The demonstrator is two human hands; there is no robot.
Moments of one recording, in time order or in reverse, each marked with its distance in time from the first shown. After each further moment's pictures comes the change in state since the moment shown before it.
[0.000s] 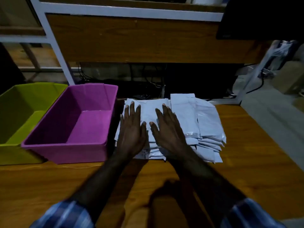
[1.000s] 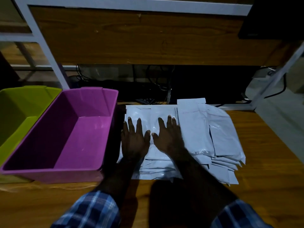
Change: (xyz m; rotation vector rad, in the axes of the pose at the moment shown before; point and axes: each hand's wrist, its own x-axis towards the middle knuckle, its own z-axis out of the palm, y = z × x) left_hand 0.043 -0.062 0.085 0.311 -0.127 -0.295; right_hand 0.061 0.030 0.064 -0.173 -0.225 0.191
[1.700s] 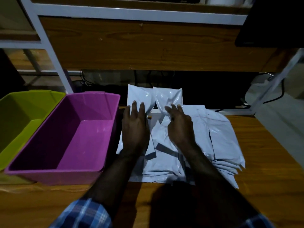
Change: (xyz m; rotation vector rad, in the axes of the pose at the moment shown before) left_hand 0.024 0.025 -0.070 -0.030 0.255 0.183; right_hand -0.005 -0.004 -0.080 0.408 0.368 -0.035
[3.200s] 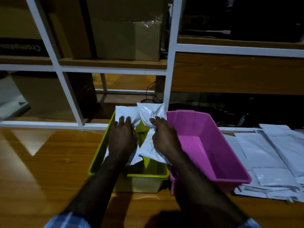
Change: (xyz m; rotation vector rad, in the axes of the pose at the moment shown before) left_hand 0.003 -0.400 -0.184 0.173 -0.054 -0.078; right_hand -0.036 -0.378 0.221 0.059 -0.235 -0.118
